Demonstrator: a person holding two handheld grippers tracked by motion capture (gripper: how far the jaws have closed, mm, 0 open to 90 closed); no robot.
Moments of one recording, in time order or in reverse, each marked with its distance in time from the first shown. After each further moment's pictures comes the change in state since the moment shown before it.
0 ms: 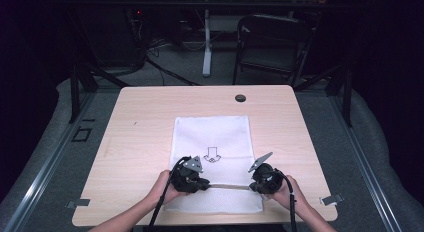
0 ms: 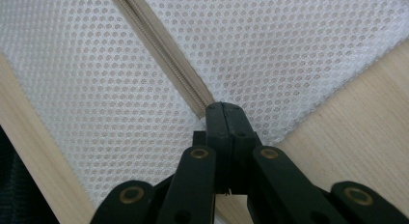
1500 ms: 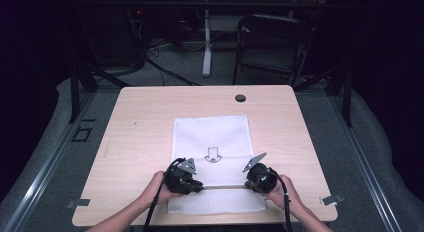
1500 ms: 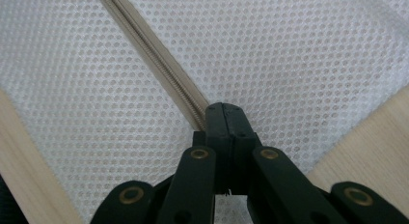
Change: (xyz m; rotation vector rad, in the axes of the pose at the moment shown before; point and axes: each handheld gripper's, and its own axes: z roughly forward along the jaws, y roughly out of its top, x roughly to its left) left arm 0.010 -0.017 -0.002 0.049 -0.017 0.000; right arm 0.007 0.011 0.006 -0.012 -0.043 -0.041
